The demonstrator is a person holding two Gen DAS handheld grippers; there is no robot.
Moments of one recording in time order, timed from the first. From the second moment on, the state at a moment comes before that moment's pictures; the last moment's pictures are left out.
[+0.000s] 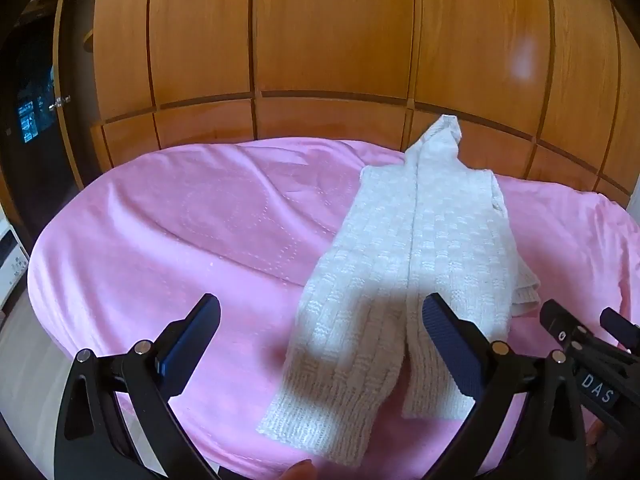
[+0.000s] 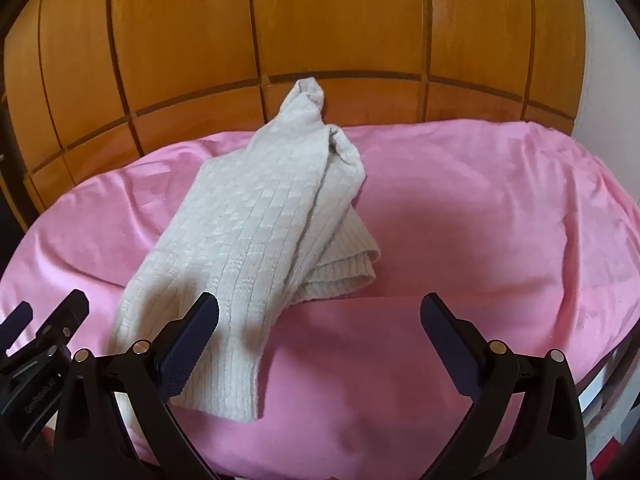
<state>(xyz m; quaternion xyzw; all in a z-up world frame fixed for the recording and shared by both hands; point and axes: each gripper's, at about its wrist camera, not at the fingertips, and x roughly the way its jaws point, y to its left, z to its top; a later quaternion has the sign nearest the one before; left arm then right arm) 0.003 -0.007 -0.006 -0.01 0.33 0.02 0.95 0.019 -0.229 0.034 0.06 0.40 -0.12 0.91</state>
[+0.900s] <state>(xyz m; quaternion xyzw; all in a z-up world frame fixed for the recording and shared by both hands) 0.012 0.004 -0.010 -0.03 0.34 0.03 0.94 0.014 -0.230 0.028 0.07 0.41 -0.09 0.91</state>
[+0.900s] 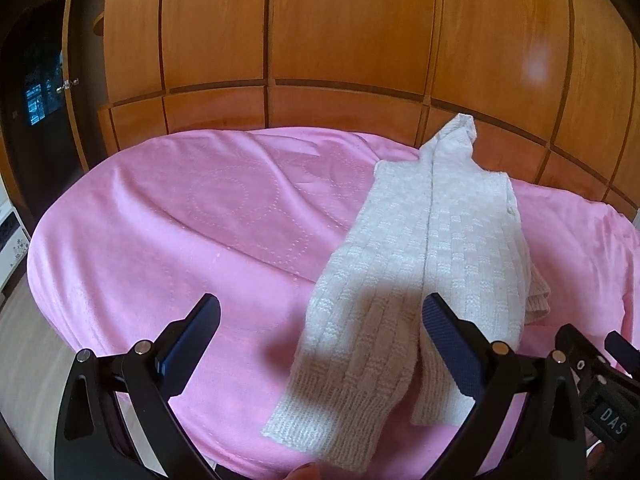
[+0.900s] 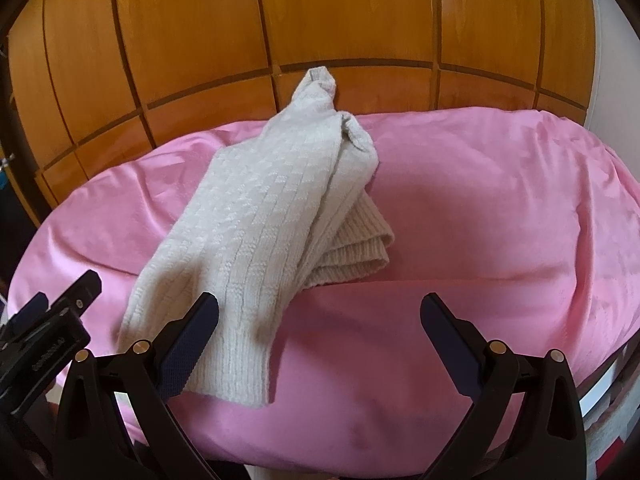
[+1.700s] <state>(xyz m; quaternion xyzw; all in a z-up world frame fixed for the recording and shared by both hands) 0.020 0.005 -0.014 -0.03 0.35 0.04 0.94 0.008 -0.231 0.021 0.11 0.42 -0.04 0.90</state>
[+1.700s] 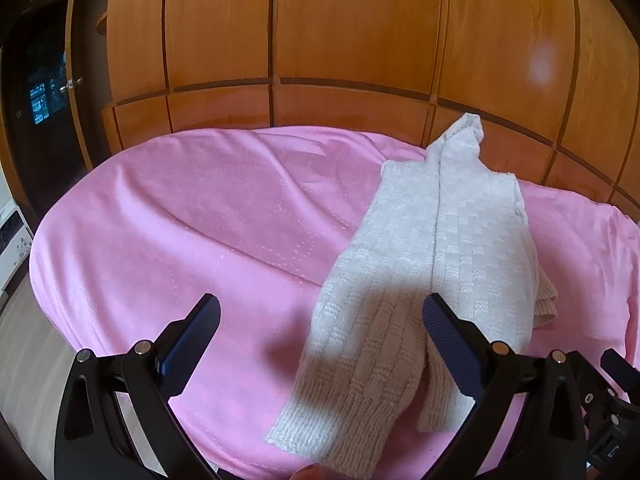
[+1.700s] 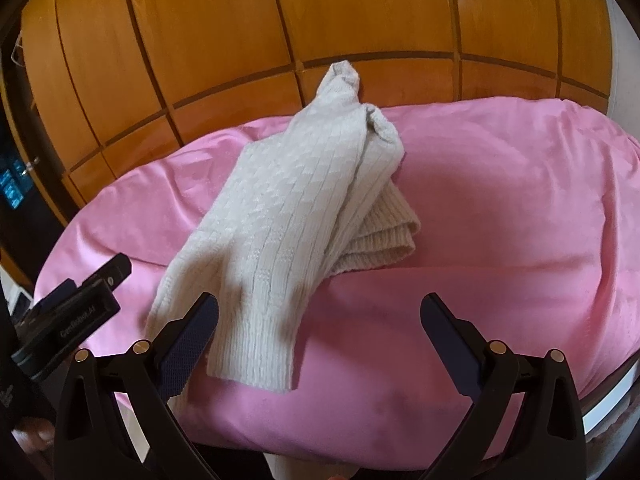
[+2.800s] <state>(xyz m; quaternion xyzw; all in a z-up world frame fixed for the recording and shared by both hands) 0.031 0.026 -0.031 -0.06 0.37 0.06 0.93 0.021 -0.230 0.009 0.09 0.45 -0.03 0.89</state>
